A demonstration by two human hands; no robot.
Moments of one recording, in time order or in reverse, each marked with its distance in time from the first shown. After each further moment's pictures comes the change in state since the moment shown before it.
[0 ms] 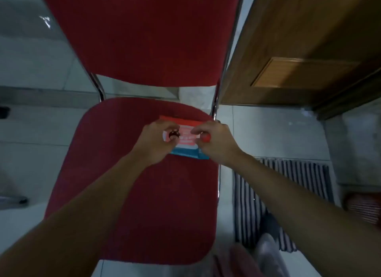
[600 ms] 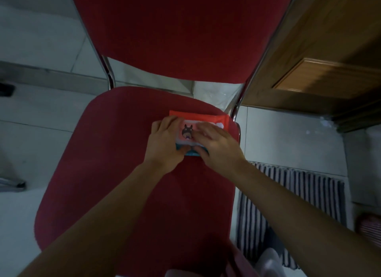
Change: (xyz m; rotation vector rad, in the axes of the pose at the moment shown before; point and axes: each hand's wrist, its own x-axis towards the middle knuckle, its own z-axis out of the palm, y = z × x) left_hand 0.009 -0.046 0.037 0.134 0.154 -0.020; right_hand 0.022 0.022 0.047 -0.489 0.094 -0.464
